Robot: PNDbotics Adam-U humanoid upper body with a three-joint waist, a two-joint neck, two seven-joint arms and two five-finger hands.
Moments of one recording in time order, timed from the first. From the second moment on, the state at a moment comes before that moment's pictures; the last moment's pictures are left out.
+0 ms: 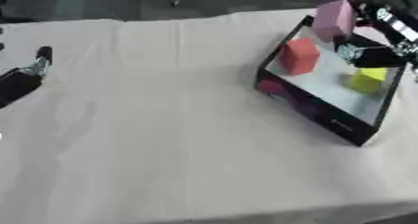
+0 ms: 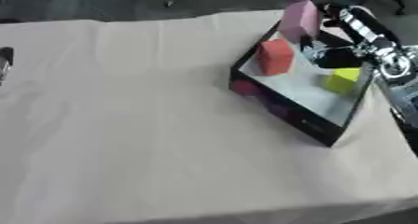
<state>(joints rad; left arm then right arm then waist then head) -0.55 0.31 -0.04 -1.63 -0.50 0.33 0.24 -0.40 -0.77 -0.05 -1.57 0.21 0.00 0.18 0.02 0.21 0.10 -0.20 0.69</state>
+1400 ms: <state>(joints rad) -0.54 0.31 -0.03 -1.64 -0.48 0.34 0.27 -0.37 -0.80 -0.10 -1.50 0.38 -0.12 0.33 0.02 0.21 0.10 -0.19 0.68</state>
